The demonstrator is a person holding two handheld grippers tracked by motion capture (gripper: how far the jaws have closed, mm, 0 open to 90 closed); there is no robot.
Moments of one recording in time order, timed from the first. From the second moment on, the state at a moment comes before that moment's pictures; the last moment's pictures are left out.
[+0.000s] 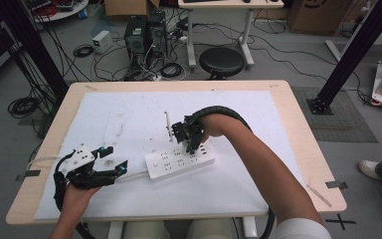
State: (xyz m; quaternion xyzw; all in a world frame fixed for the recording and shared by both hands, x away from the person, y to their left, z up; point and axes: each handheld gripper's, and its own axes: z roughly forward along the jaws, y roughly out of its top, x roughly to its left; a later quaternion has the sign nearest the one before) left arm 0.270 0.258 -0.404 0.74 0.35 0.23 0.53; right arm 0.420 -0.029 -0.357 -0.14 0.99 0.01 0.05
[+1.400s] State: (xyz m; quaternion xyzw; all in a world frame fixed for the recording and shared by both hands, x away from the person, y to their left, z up) left arm 0.280 0.259 -0.403 0.73 0.34 0.23 0.55; right arm 0.405 -0.158 -0.332 0.21 0.94 0.26 0.07
